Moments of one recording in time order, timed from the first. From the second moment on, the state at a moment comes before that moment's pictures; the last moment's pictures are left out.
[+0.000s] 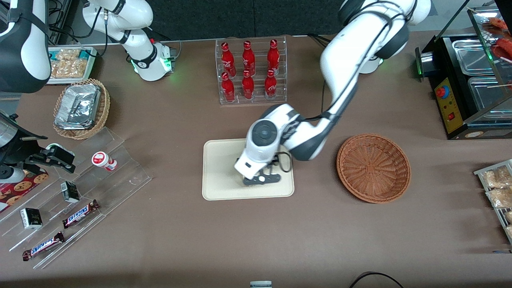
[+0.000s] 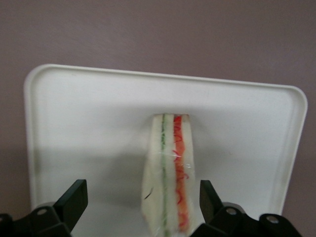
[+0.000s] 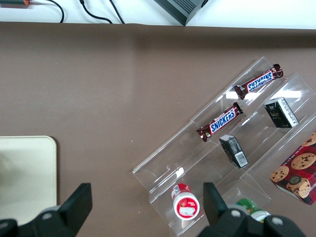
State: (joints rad) arm -0.46 0.85 -0.35 -1.13 0.13 1.99 -0.87
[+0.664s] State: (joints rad) arm -0.09 0.34 -0.34 -1.74 -0.02 1.98 -0.47
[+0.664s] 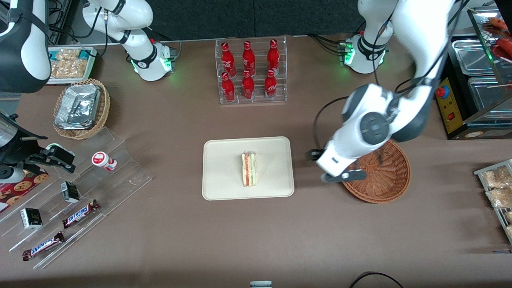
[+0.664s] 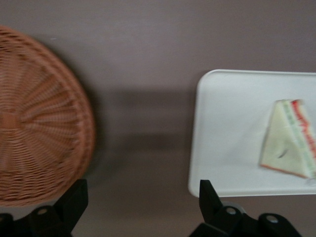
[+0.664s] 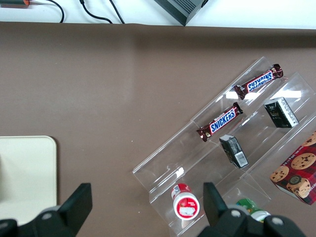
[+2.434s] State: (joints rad) arm 0.15 -0.02 -0.32 -1.51 -0.03 1.47 -0.21
